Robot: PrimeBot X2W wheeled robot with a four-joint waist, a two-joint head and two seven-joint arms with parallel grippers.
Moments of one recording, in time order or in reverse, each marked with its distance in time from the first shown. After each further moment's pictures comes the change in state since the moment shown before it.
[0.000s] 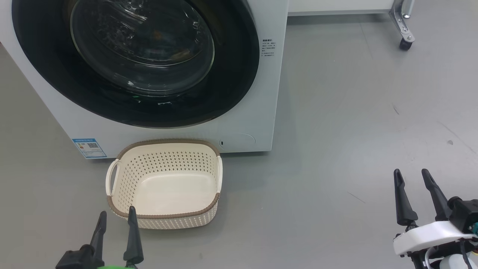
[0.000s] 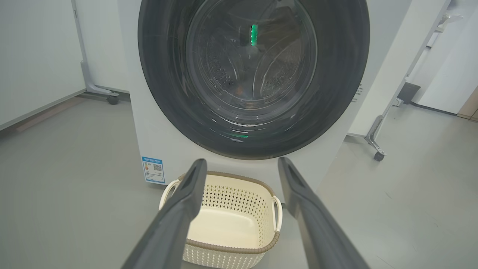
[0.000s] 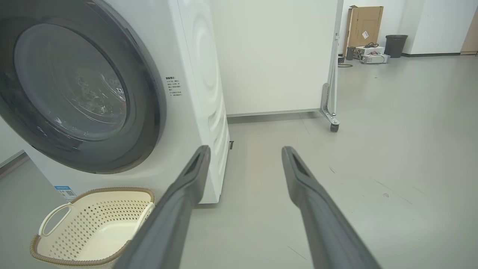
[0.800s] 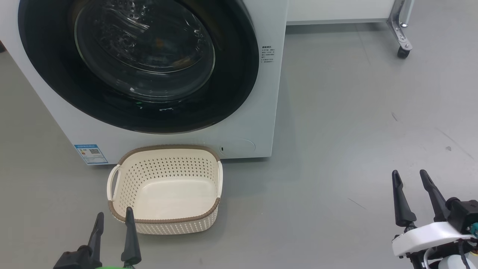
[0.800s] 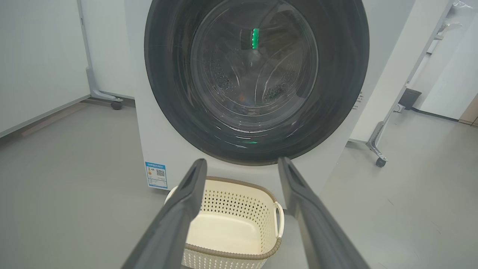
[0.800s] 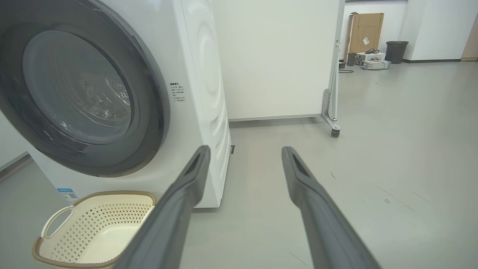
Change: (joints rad) left arm 0.002 0.000 0.012 0.002 0.000 0.000 0.000; right arm 0.001 0.000 0.006 0.001 -0.004 0.000 0.000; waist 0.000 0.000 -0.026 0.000
